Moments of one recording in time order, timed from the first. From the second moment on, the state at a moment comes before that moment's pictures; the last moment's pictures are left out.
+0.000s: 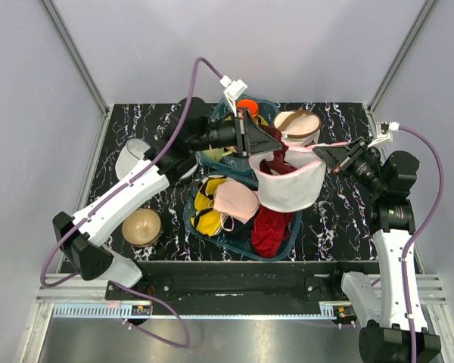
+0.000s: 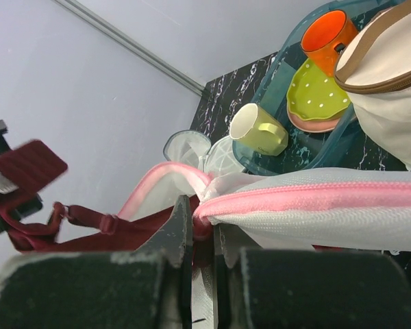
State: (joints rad) left arm -0.77 1.49 1.55 -0.03 0.65 -0.77; right arm -0.12 0.79 0.89 -0.13 -0.70 0.82
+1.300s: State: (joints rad) left arm -0.59 1.44 2.18 -0.27 0.54 -0.59; right arm -0.12 0.80 0.95 -0.57 -0.13 0.64
